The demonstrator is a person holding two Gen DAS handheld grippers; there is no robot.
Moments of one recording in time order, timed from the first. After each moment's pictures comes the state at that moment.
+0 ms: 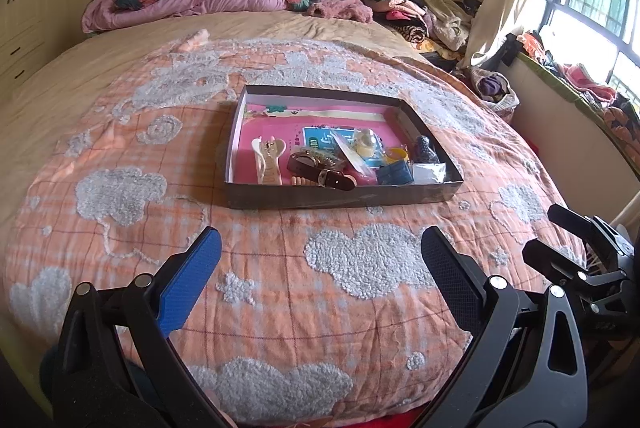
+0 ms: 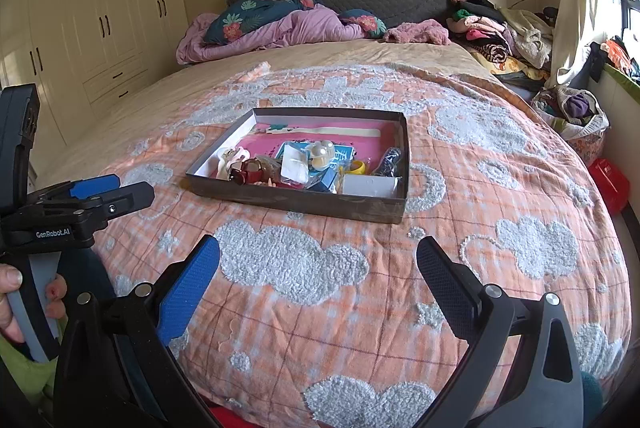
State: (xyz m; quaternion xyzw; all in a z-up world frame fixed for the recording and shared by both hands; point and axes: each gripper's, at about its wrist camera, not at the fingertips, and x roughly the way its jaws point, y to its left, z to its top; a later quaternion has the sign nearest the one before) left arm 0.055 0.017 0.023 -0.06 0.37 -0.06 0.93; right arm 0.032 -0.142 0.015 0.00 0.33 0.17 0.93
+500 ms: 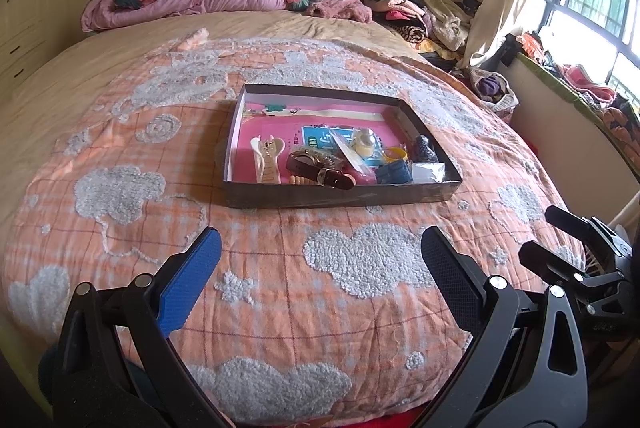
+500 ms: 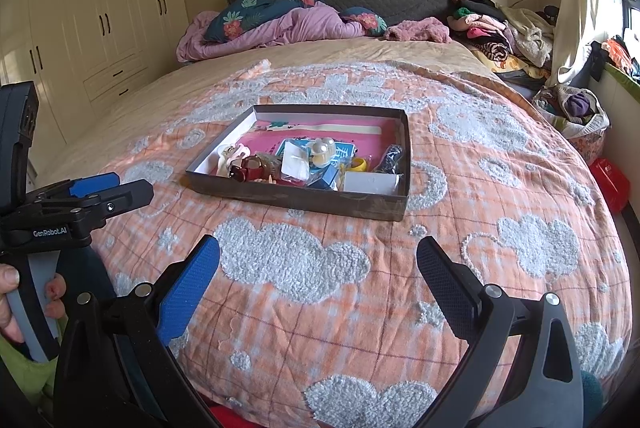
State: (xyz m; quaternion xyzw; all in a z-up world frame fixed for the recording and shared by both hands) left arm 0.055 0.019 0.020 -0.06 0.36 -0.06 0.93; right arm 0.032 -0.142 0.015 0.00 0.33 0.17 0.93
